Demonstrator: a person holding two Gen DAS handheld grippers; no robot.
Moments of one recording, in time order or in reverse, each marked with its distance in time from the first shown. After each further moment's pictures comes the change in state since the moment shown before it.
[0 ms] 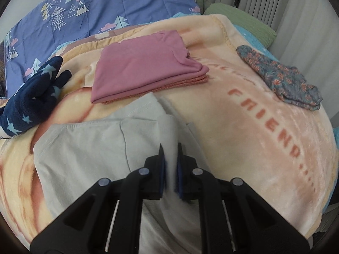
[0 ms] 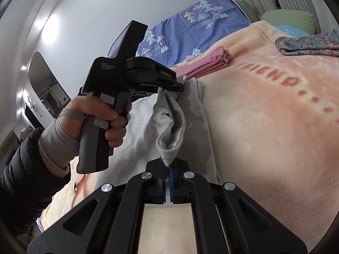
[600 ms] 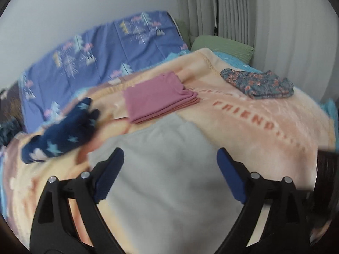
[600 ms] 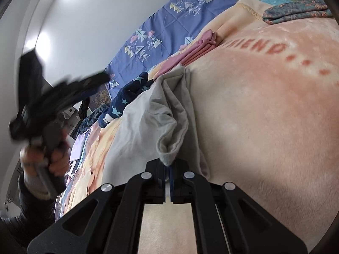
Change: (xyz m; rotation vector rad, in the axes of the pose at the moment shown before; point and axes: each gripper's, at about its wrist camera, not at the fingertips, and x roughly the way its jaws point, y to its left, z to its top) left arm -0.133 0.009 -0.090 0.213 -0.293 0.095; right arm -0.004 -0.028 -0.009 0.164 0.057 0.063
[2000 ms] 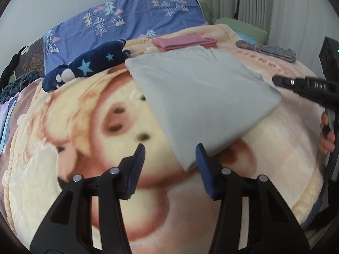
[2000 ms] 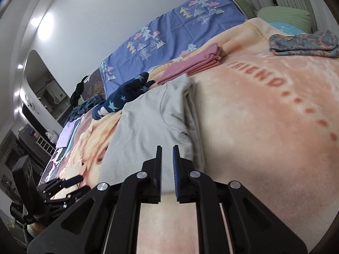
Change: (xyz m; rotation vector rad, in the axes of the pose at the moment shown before) left arm -0.058 0.016 -0.153 -0.167 0.123 0.049; right arm -0.017 0.032 0.008 -0.145 0.010 -0.093
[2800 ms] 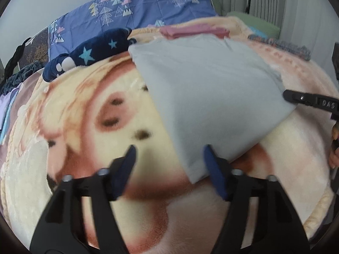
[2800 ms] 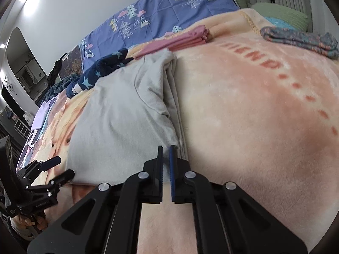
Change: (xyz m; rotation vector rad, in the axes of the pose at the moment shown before) left arm 0.030 0.007 0.002 -0.055 0.035 0.029; right arm 0.027 -0.002 -0.004 -0.067 0.107 -0.183
